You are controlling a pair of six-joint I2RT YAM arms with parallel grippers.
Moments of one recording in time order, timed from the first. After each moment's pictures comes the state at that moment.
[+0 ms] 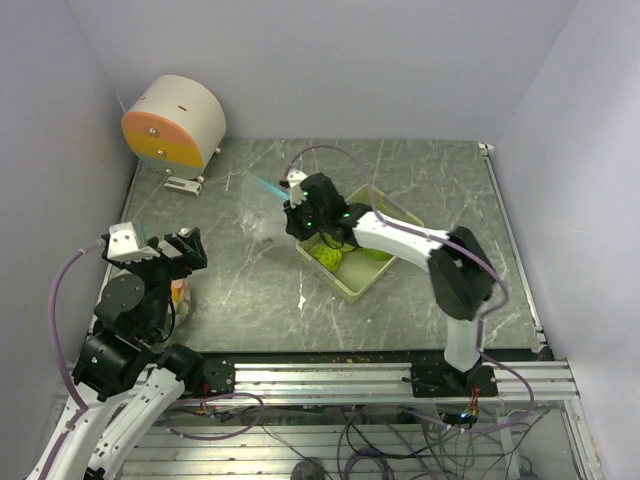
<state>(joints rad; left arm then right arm) -0.49 0.33 0.78 -0.46 -0.57 -0.32 0.80 1.99 1.48 -0.17 -0.10 0.11</state>
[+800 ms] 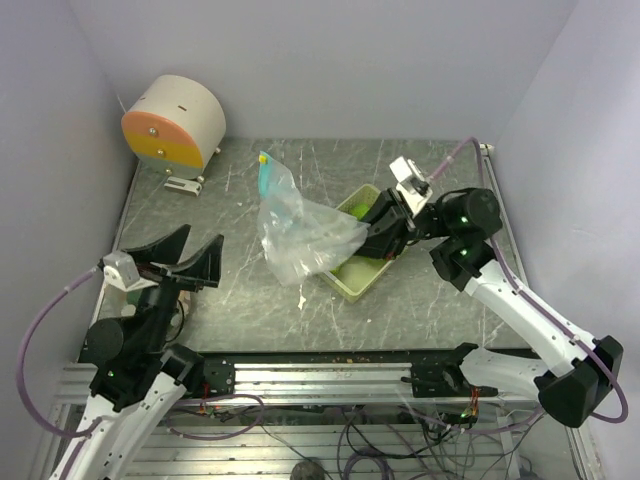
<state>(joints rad) -0.49 0.12 0.57 -0.05 -0.22 -0.37 0.64 1.11 1.04 0.53 -1.10 0.52</state>
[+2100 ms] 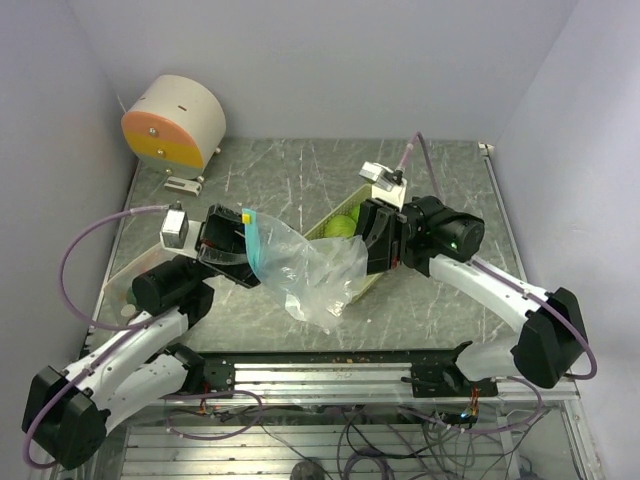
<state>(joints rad) -0.56 0.88 0.55 1.40 0.68 -0.92 0.68 1.34 1.01 1.52 -1.31 1.61</state>
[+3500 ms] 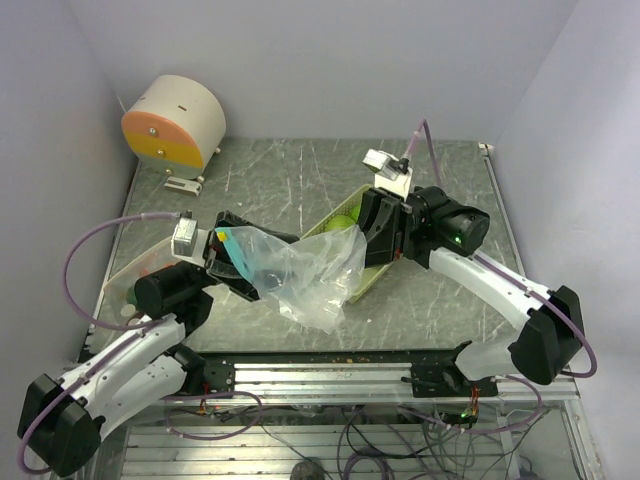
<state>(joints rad) -0.61 0.81 0.51 1.25 0.72 -0.81 0.68 1.37 1.11 1.52 -1.30 1.66</state>
